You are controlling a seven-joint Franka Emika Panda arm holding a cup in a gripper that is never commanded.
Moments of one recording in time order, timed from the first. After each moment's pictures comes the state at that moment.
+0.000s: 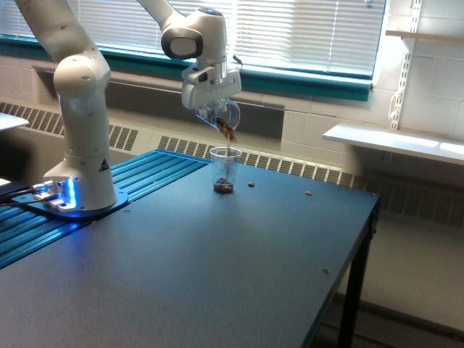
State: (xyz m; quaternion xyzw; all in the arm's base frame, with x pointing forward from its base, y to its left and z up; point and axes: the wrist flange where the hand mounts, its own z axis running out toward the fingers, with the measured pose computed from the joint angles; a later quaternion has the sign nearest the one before) arm 0.199 0.299 0.333 -0.83 0.55 0.07 0.09
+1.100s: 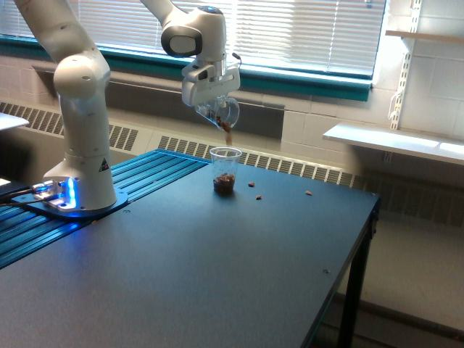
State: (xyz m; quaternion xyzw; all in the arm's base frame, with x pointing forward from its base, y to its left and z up) arm 0.193 0.309 0.339 -0.83 0.54 0.09 0.10
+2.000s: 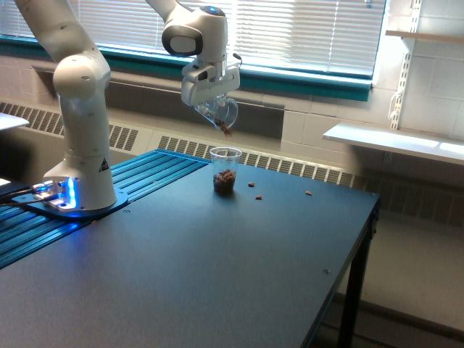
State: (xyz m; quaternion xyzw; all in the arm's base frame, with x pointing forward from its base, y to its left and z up) arm 0.193 0.310 0.340 -0.83 0.54 0.12 0.10
